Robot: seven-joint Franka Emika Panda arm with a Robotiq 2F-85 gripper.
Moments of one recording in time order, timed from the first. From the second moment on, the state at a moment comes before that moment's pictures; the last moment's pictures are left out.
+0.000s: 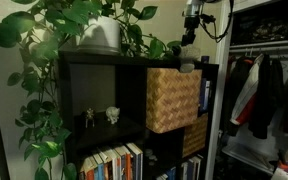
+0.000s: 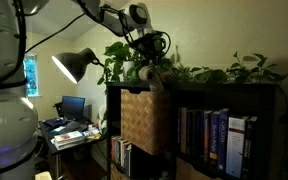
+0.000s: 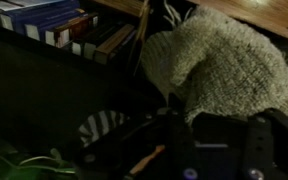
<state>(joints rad) 0.04 -0.13 0.06 -1.72 -0.20 1.82 -0.14</state>
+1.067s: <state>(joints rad) 0.01 -0.14 0.04 -1.55 -0.41 1.82 0.03</state>
